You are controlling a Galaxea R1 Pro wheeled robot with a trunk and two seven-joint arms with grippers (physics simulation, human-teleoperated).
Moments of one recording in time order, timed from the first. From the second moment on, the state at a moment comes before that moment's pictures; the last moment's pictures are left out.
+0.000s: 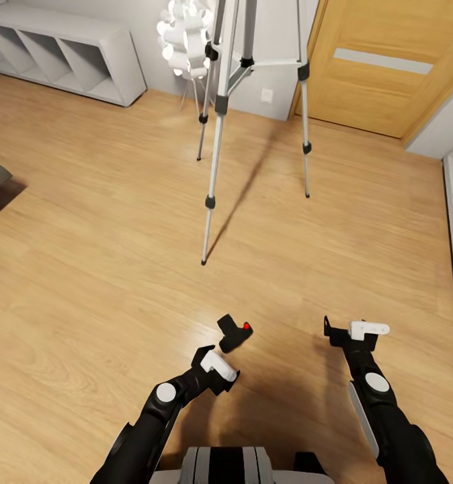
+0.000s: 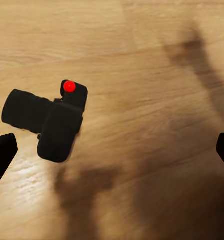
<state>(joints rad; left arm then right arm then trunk) -0.37 -0.17 -0.18 -1.11 -0.44 0.13 -0.48 -0.38 -0.07 -0.12 -1.22 0.06 0.03 -0.12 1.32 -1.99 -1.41</state>
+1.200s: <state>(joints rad) -0.37 -0.17 -0.18 -1.23 -0.45 0.32 -0.53 -0.38 -0.06 -0.12 -1.22 0.06 0.03 -0.12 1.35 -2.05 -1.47</state>
